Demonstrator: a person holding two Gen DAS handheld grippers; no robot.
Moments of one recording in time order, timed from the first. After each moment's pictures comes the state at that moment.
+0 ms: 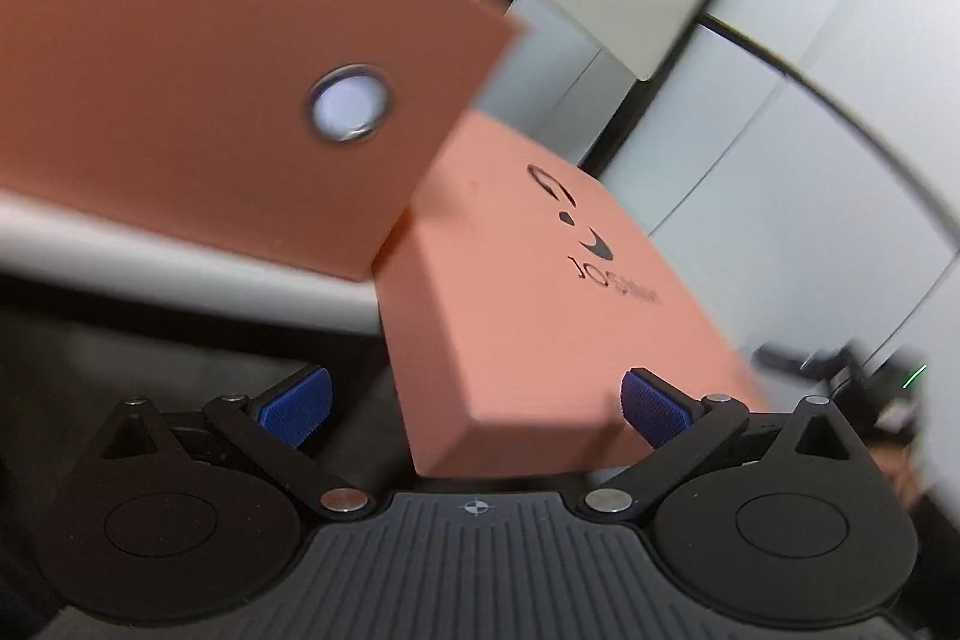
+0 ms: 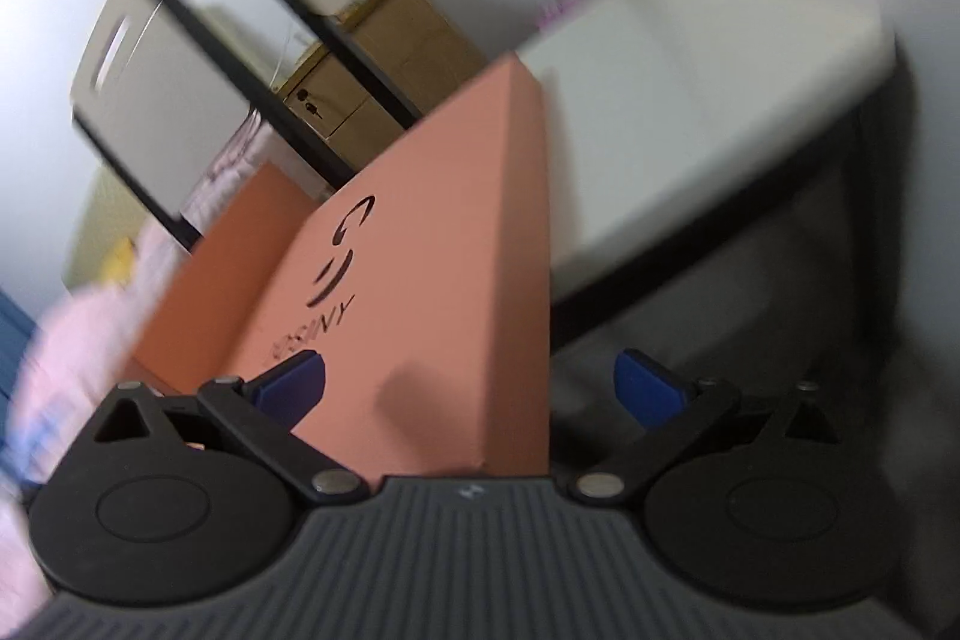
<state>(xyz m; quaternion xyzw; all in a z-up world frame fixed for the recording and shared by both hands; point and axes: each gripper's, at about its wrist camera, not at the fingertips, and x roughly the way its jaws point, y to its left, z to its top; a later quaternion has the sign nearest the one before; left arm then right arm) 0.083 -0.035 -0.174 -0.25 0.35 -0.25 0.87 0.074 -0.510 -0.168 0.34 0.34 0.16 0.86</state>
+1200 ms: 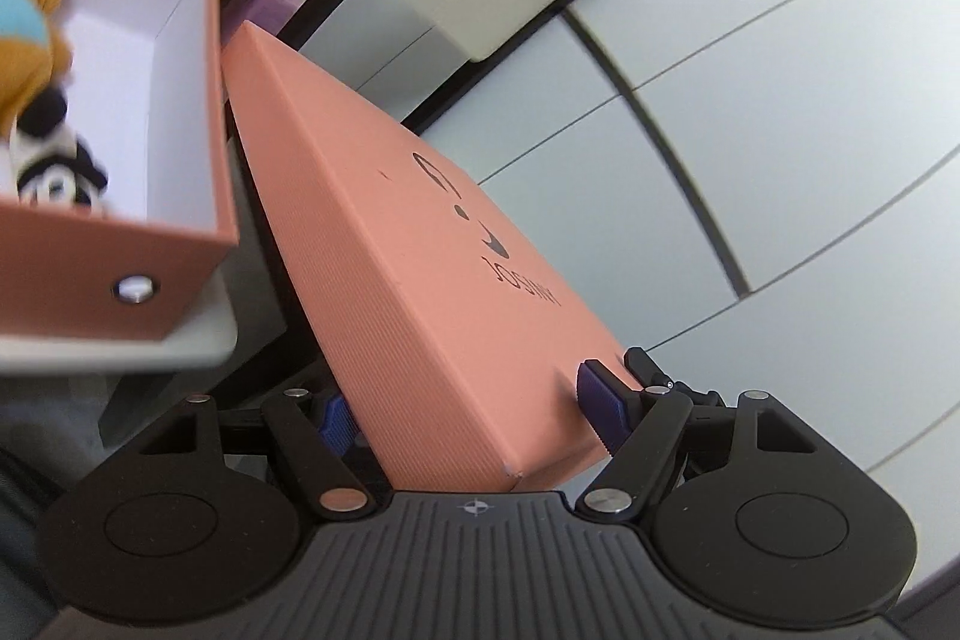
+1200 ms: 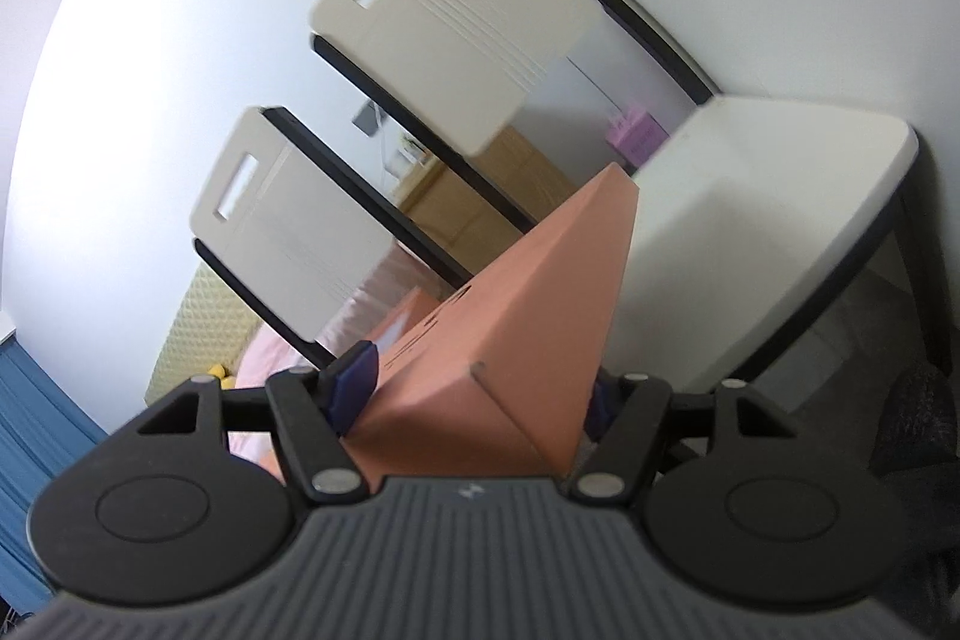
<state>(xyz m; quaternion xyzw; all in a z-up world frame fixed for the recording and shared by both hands) 0.086 -0.004 -0.021 -0.29 0.41 -0.41 0.77 -0.019 -0.462 -0.047 0.39 0.19 0.15 0.89</state>
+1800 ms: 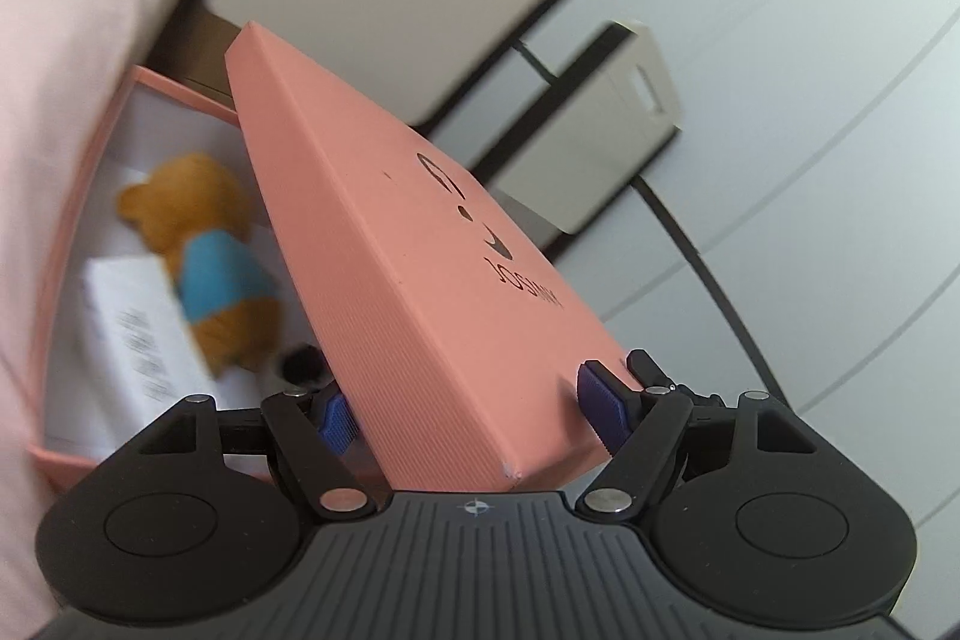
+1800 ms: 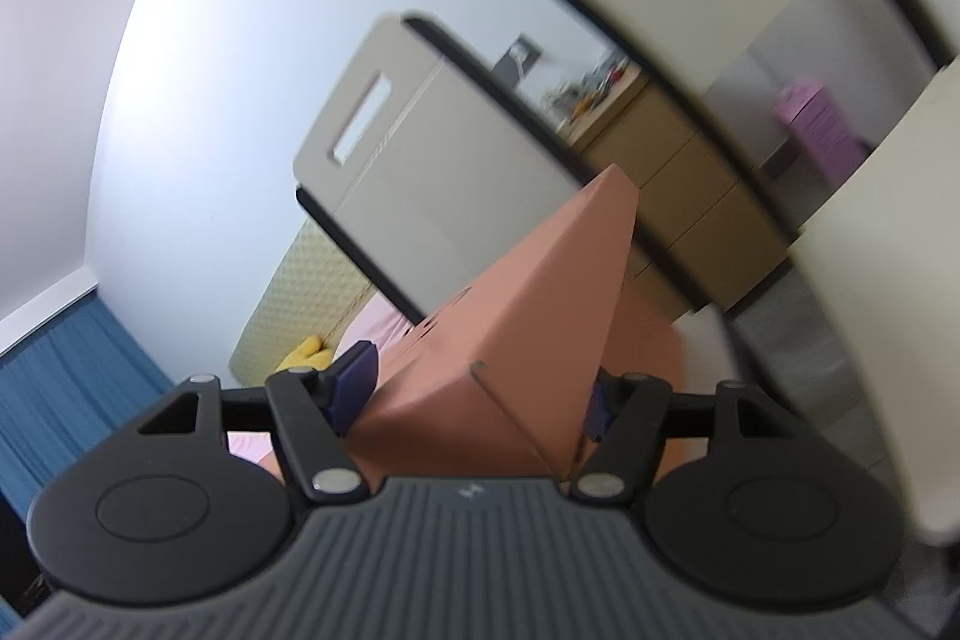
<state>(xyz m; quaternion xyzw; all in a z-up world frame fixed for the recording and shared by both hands) 0.134 0.162 0.019 -0.29 0.34 -0.31 0.84 0.120 -0.295 -0.035 0.38 0.17 0.27 0.87</state>
